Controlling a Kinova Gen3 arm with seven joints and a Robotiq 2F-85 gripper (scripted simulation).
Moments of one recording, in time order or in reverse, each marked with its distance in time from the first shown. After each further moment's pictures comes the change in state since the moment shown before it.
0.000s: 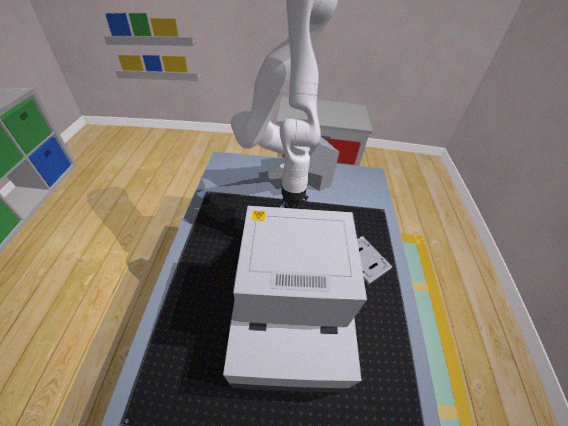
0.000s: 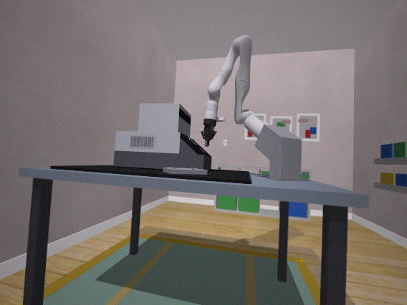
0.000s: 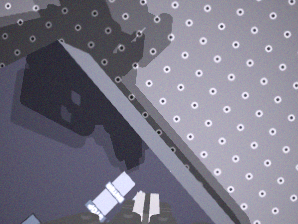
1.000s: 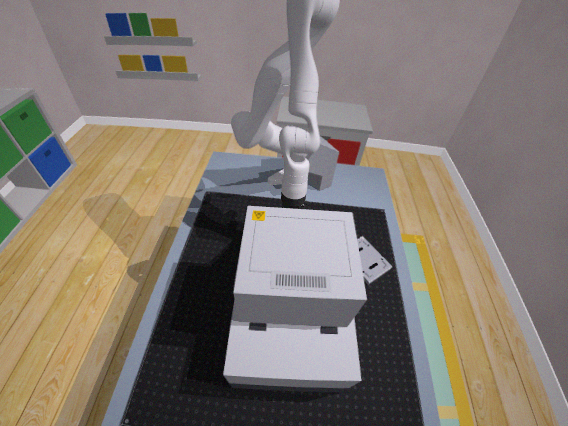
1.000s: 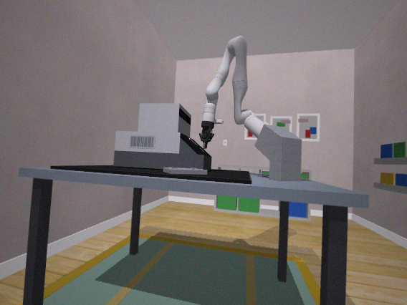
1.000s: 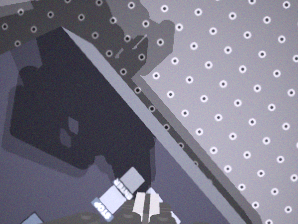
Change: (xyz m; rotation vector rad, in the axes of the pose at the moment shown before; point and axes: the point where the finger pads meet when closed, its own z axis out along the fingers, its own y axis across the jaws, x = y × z) arm -0.007 -0.007 0.015 0.000 0.000 0.000
